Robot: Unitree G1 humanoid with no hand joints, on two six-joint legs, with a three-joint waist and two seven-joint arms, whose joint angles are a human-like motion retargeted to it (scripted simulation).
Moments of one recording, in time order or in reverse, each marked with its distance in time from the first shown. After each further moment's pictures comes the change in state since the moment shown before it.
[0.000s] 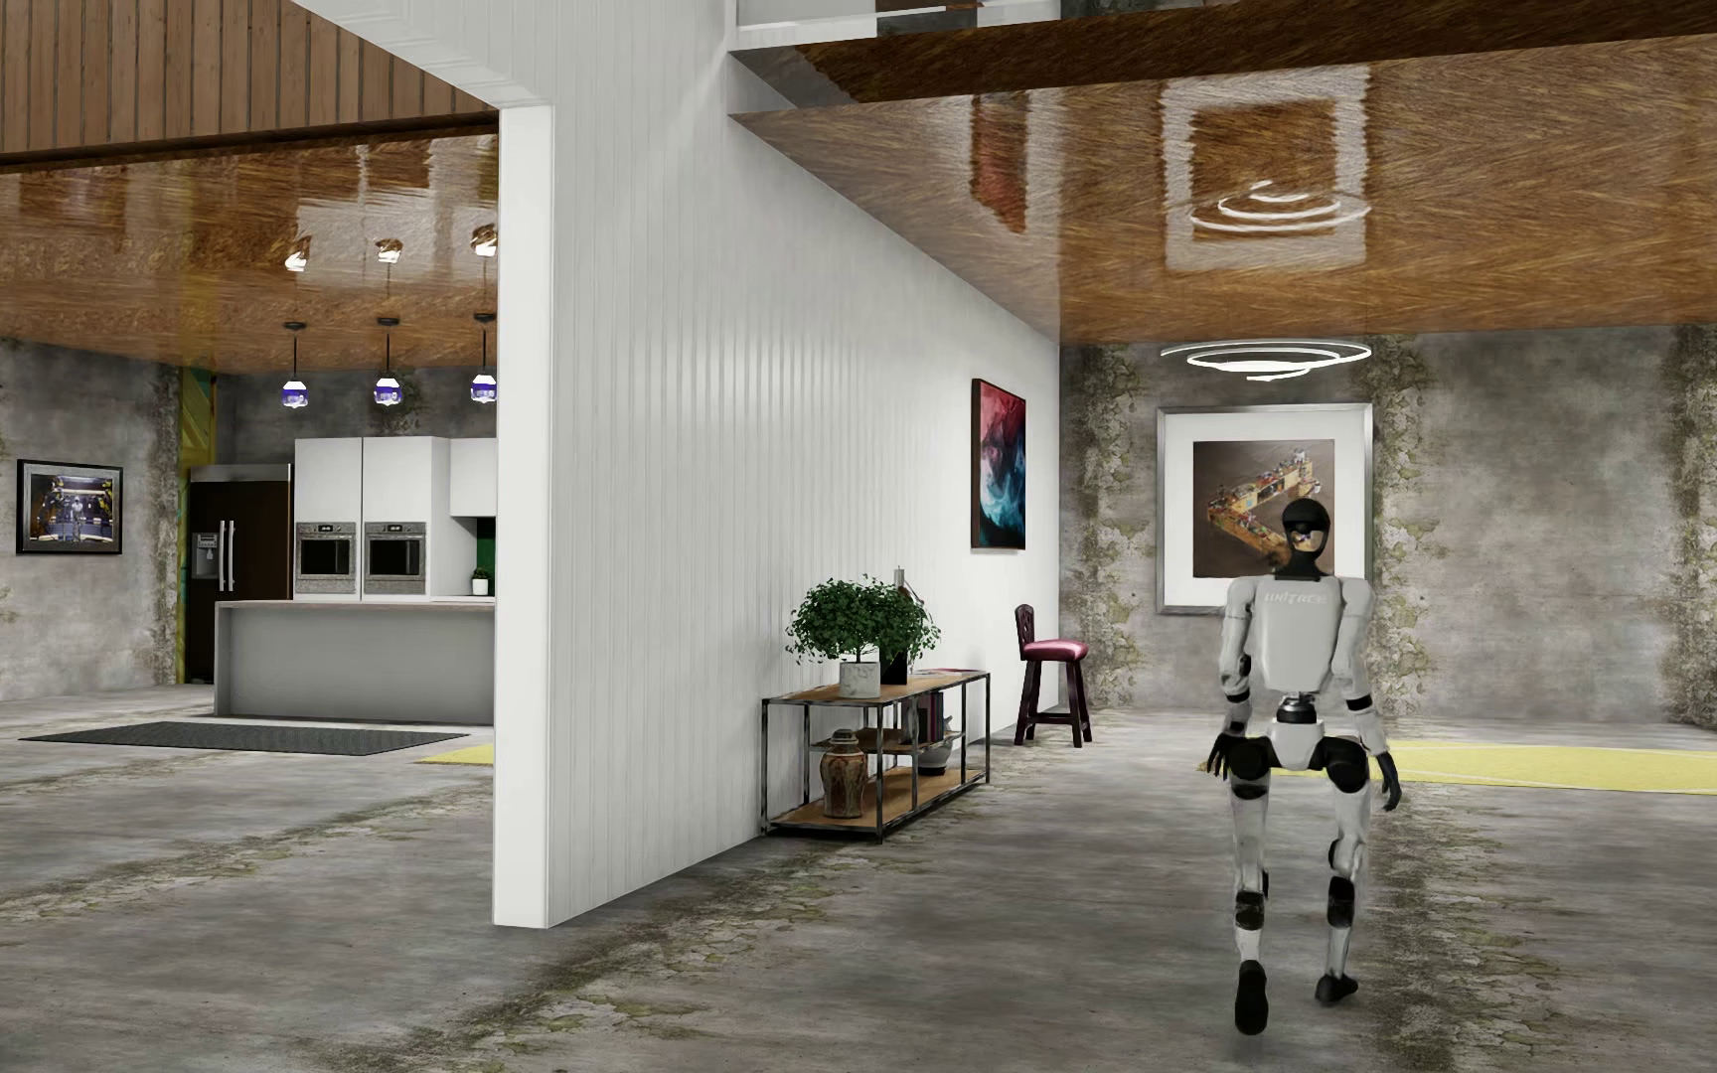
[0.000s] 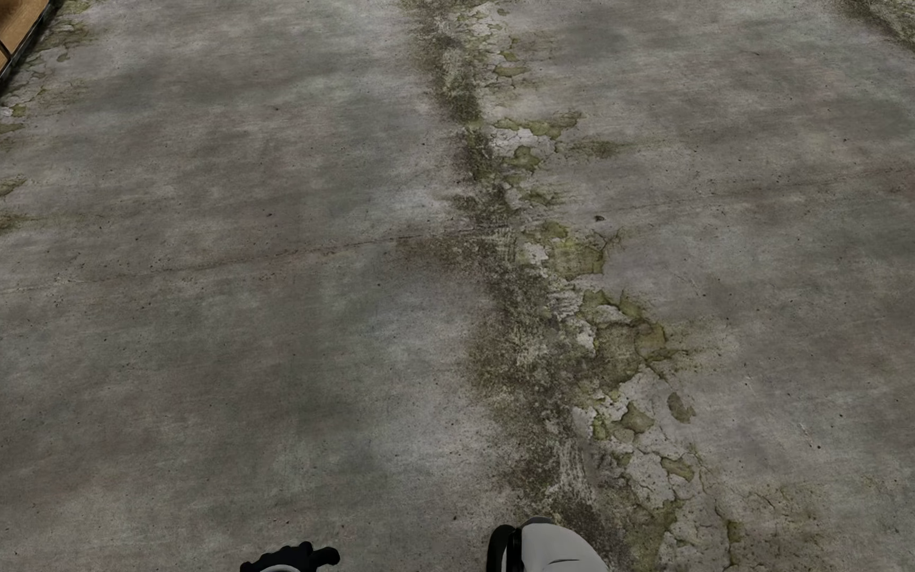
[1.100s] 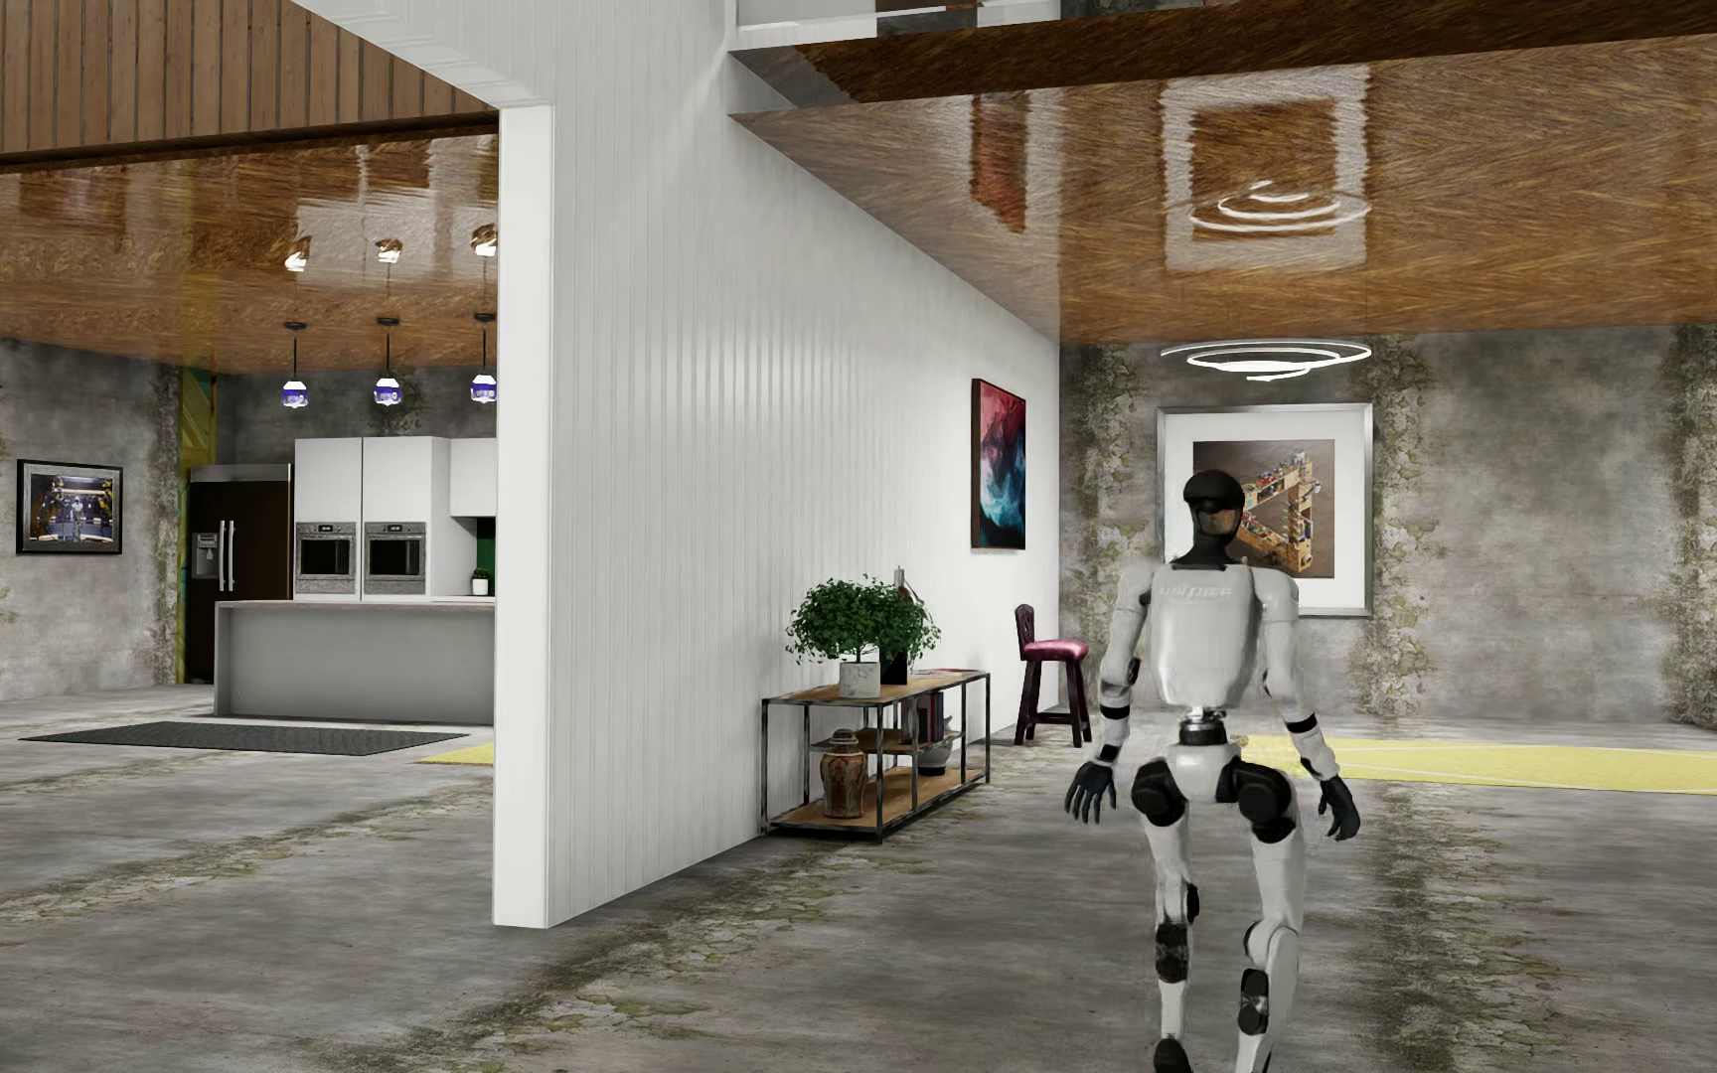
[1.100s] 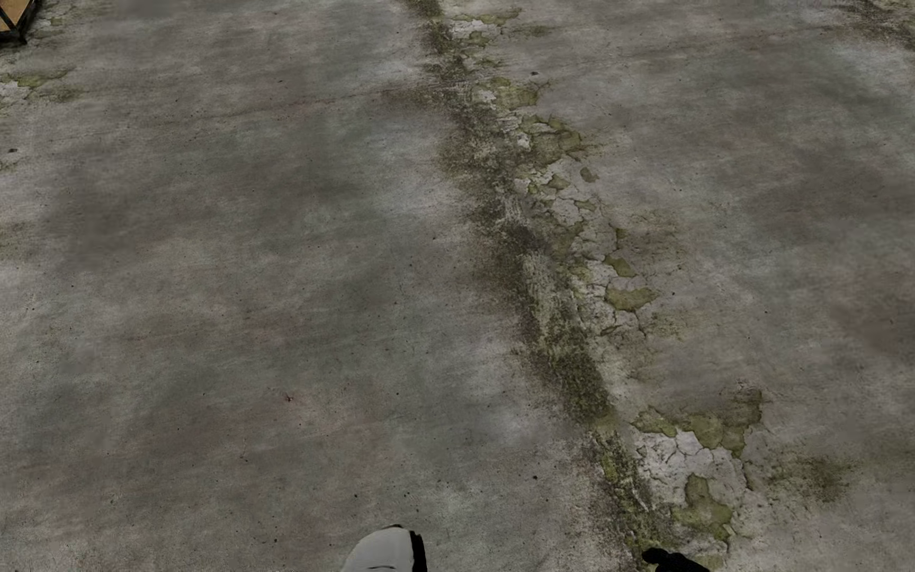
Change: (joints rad) body -0.751 0.393 0.122 0.170 0.013 0.067 0.010 -0.076 -0.024 0.213 -0.160 0.274 -0.349 -0.030 -0.218 -0.002 -0.199 0.081 0.121 0.225 0.258 -0.069 0.111 -0.112 -0.154 -0.025 -0.096 0.035 0.073
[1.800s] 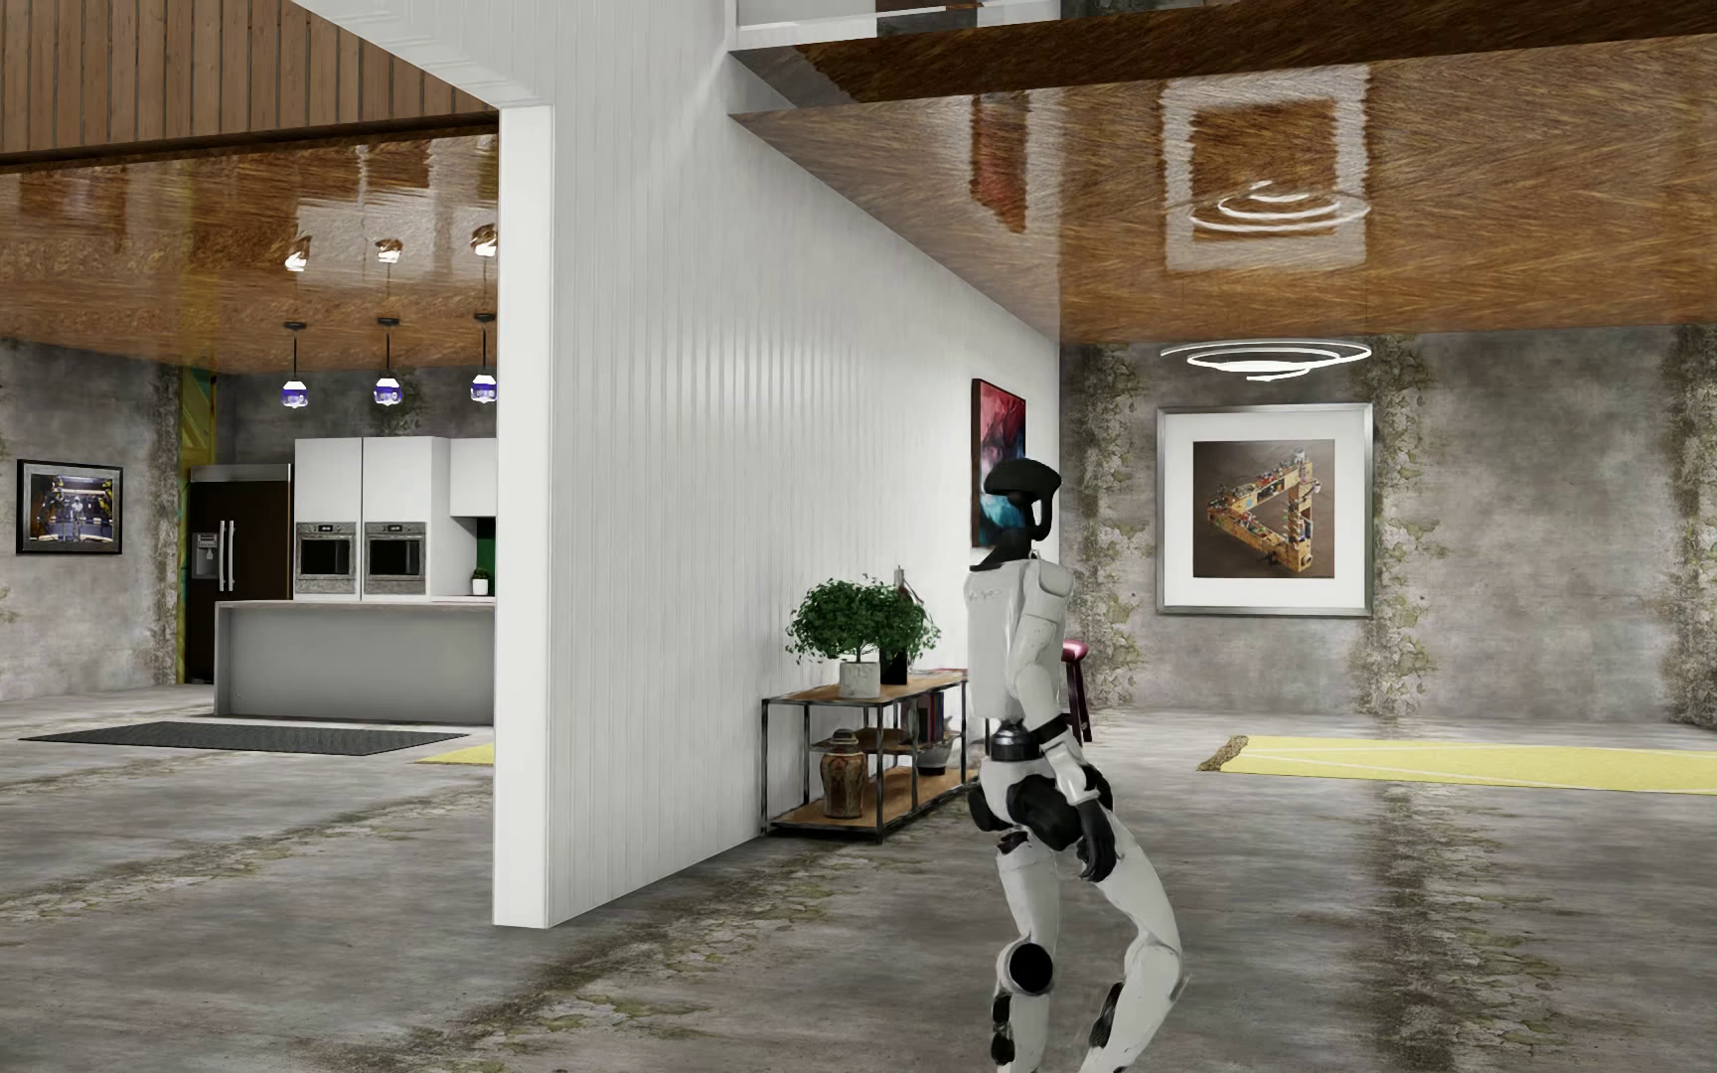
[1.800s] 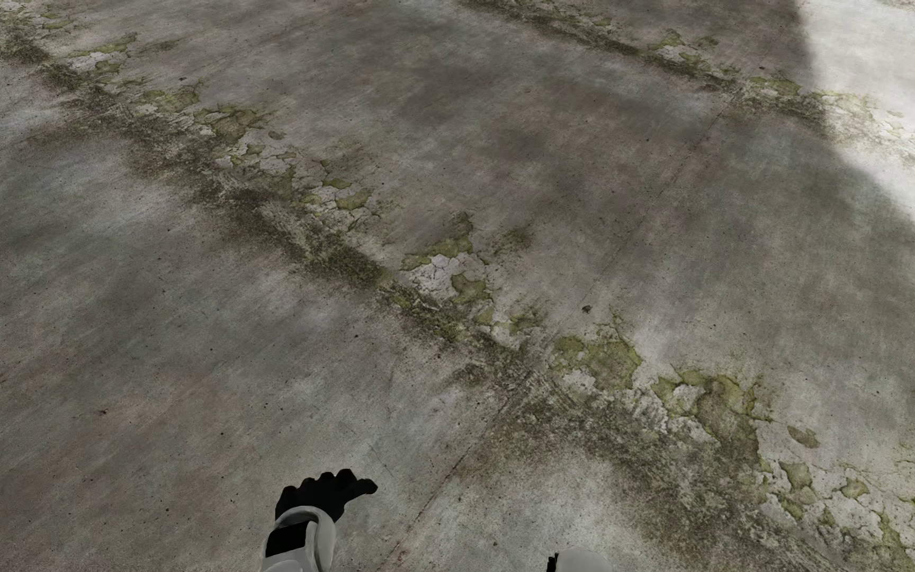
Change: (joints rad) body 0.524 -0.372 -0.056 -0.393 -0.228 -0.133 -0.064 0.209 -0.012 -0.745 0.664 -0.339 0.245 -0.173 0.264 -0.085 0.088 0.213 -0.117 -0.051 -0.082 -0.044 -0.064 0.245 0.073 -0.213 0.021 -0.028 0.033
